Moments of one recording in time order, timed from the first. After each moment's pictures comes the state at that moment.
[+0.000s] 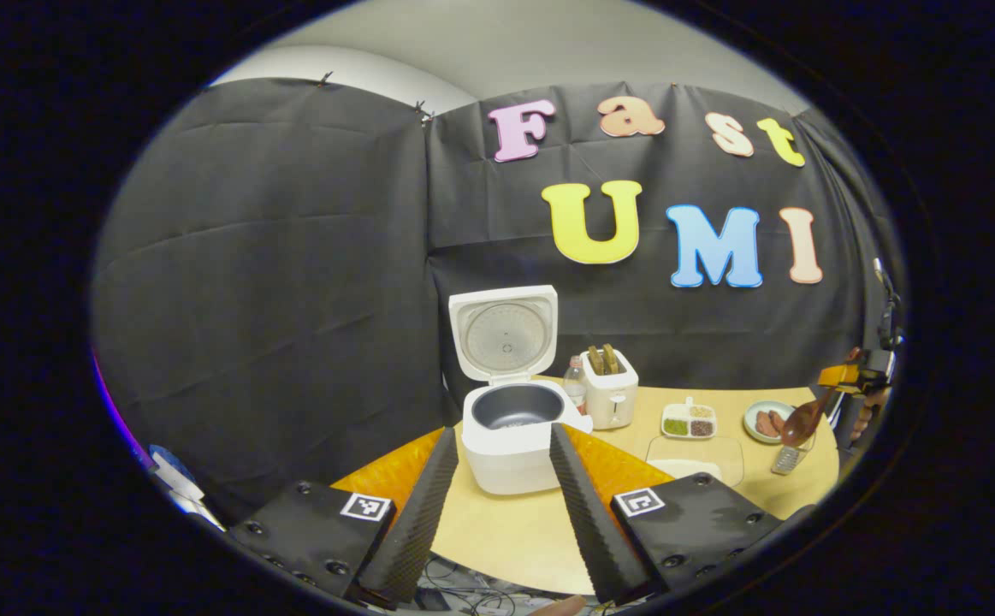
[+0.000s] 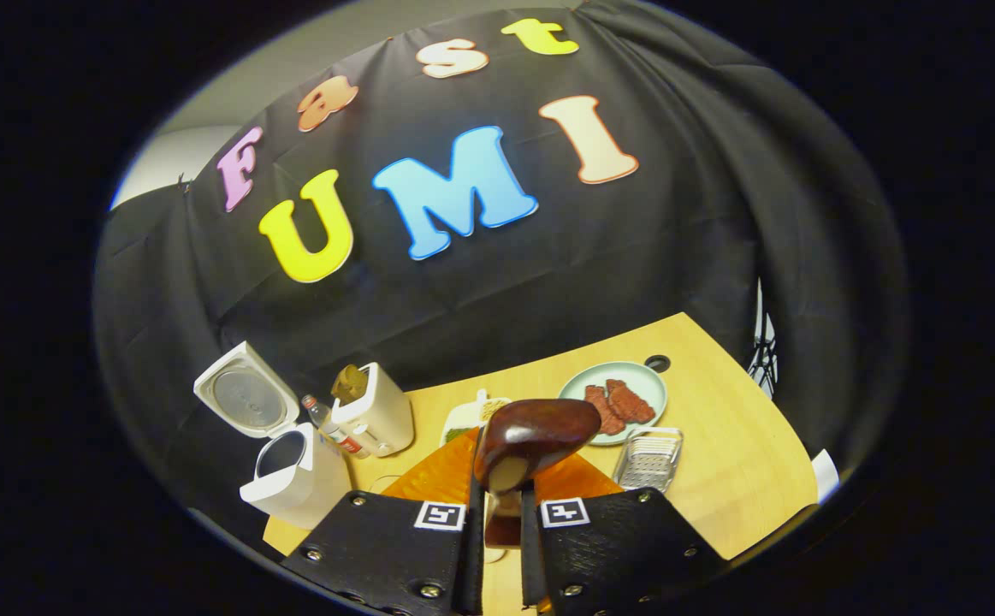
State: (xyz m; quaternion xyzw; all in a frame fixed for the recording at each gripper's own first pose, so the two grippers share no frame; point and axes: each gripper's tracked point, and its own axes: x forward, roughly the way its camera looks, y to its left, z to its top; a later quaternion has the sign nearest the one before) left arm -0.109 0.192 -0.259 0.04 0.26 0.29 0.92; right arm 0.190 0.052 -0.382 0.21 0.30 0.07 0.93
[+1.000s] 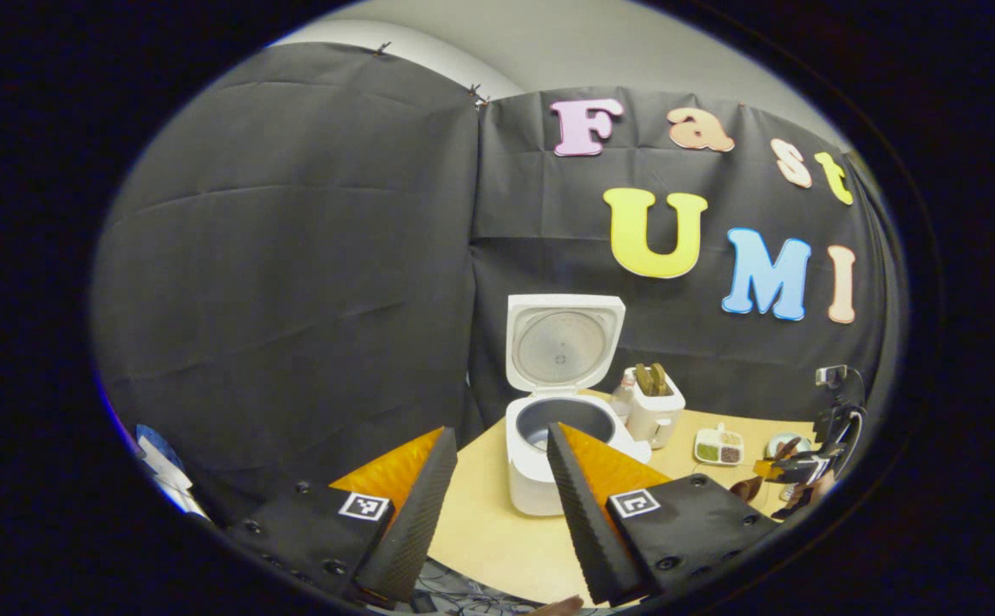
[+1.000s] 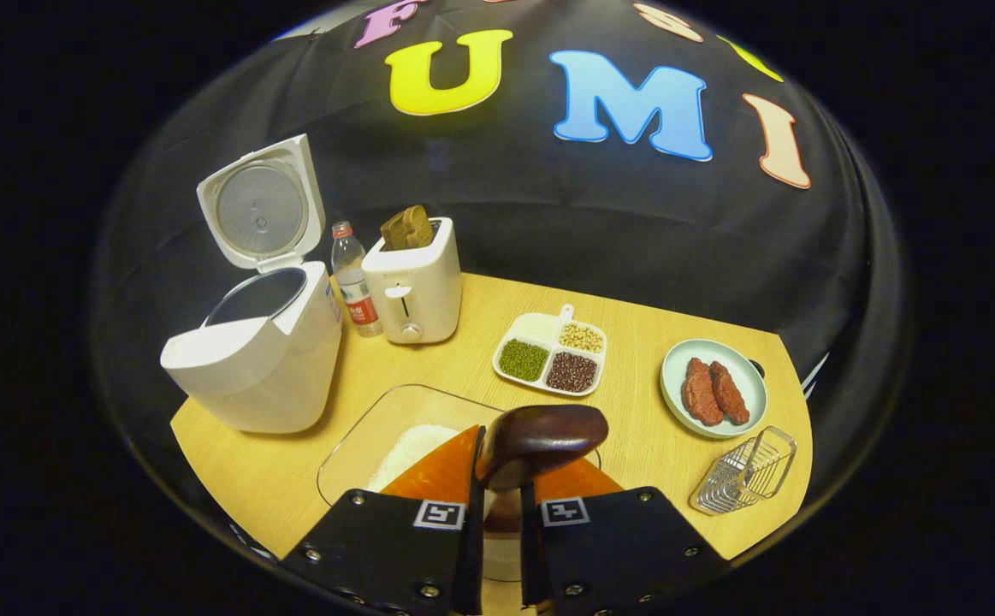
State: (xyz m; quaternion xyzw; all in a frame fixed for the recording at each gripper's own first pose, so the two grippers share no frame) left arm -0.100 0.308 -0.264 0.00 0.25 0.35 0.90; right arm 0.198 0.201 -0.515 0.00 0.40 0.20 0.89
